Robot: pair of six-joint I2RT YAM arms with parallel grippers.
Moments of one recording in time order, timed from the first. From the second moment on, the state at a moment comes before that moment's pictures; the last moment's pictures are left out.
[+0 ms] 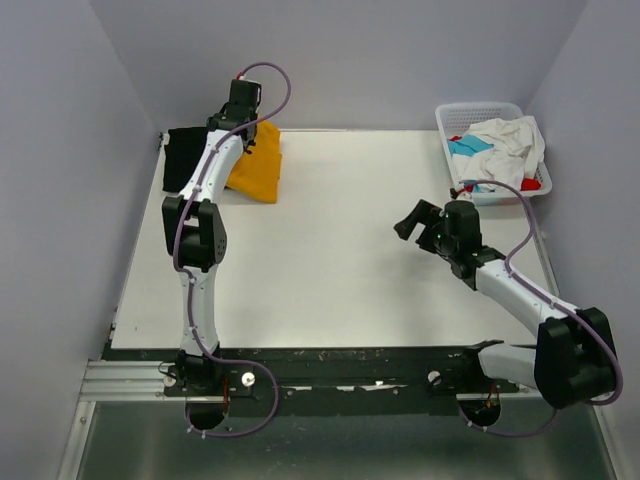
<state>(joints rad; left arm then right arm) -0.18 2.24 2.21 -0.69 -0.36 0.07 0.26 1.21 0.62 0.04 -0.01 0.62</state>
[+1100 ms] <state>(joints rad) 0.03 2.25 2.29 -0.56 -0.11 -0.01 0.26 1.29 0.63 0.04 0.07 0.61</state>
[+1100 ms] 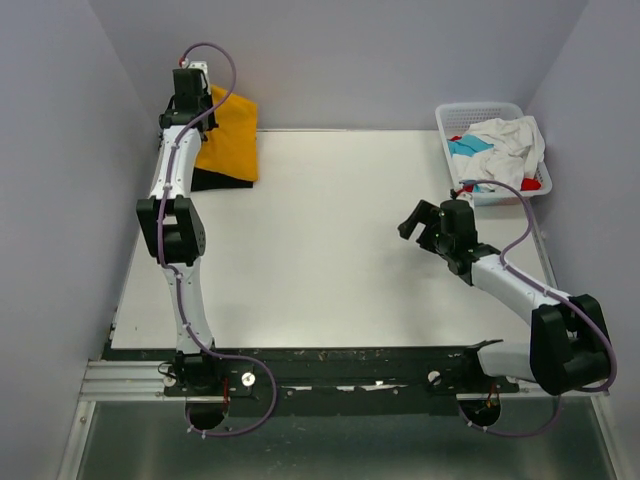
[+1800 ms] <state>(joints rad) 0.12 1.91 1.96 -0.53 0.01 -0.23 0.26 1.16 0.63 -0.02 0.13 0.63</state>
